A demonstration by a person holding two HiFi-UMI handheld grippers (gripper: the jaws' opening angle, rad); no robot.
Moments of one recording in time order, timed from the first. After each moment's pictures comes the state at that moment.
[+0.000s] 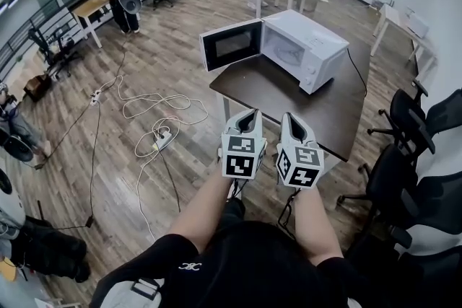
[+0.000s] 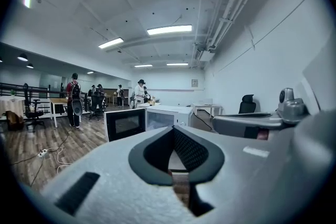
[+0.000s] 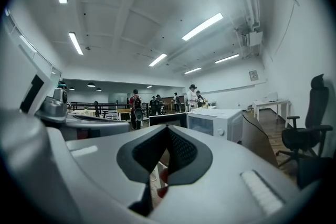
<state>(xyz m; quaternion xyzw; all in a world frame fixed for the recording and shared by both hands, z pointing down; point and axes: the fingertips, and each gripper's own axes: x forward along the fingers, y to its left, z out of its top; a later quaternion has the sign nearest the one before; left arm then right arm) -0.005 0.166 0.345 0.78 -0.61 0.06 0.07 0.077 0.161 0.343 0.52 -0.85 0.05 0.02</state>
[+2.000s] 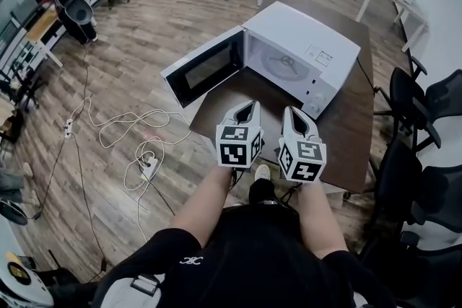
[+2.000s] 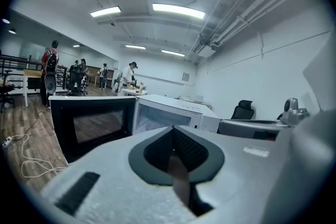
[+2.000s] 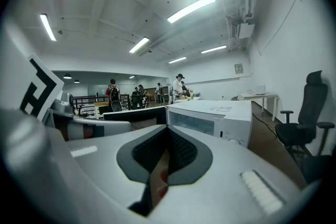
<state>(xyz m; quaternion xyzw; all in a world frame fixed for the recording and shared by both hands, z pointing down) -0.053 -0.195 0.413 0.83 -0.52 0.06 0.16 0.036 -0.175 0.400 0.59 -0.80 0.10 0.06</state>
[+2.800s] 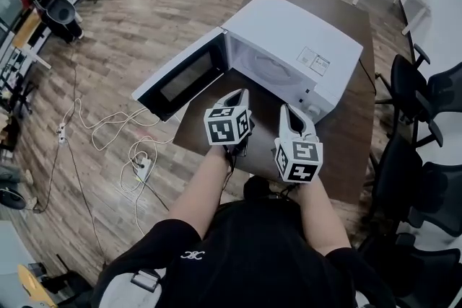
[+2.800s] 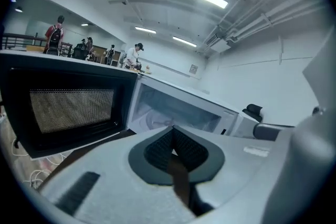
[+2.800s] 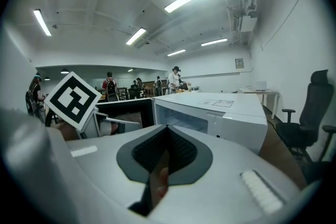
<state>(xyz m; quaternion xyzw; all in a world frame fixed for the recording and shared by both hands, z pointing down) -0.035 -0.341 0.490 0.81 -0.52 0.06 0.26 0.069 -0.273 0.439 0.59 -0.79 0.12 0.09</state>
